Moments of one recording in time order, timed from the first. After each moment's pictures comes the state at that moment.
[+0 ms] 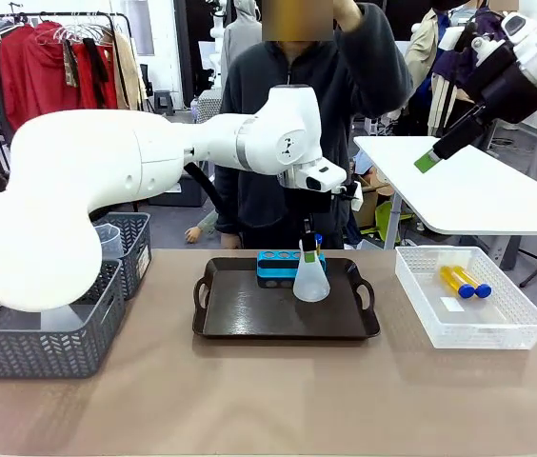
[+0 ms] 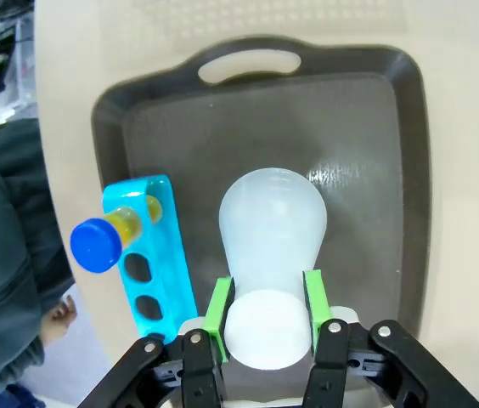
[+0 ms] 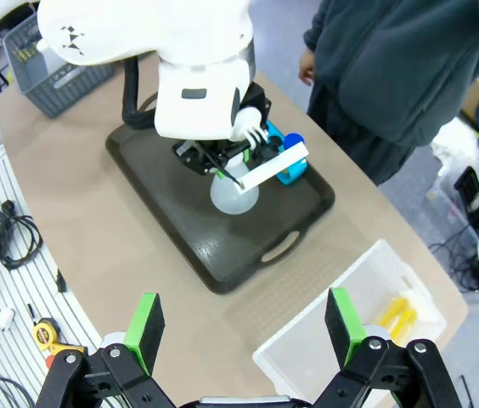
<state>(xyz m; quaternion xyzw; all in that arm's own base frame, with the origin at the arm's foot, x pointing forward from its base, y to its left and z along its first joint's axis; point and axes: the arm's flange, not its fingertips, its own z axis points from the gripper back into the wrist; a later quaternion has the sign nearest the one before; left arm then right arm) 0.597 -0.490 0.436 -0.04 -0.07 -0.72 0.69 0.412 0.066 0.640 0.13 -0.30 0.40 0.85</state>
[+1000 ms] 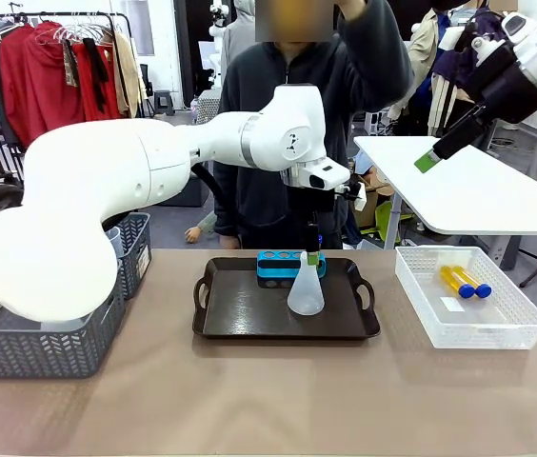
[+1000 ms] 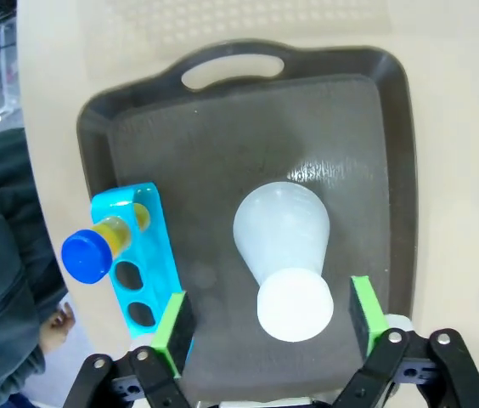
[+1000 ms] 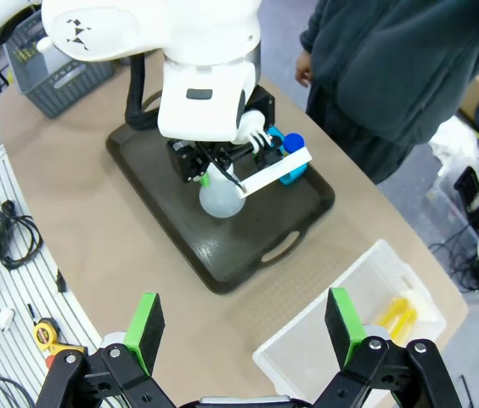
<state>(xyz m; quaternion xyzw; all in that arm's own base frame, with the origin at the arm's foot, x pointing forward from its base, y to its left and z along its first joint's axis) 0.597 -0.495 0.441 -0.05 -0.05 -0.73 0.68 0.412 0.066 0.640 0.13 -0.30 0.40 0.85</state>
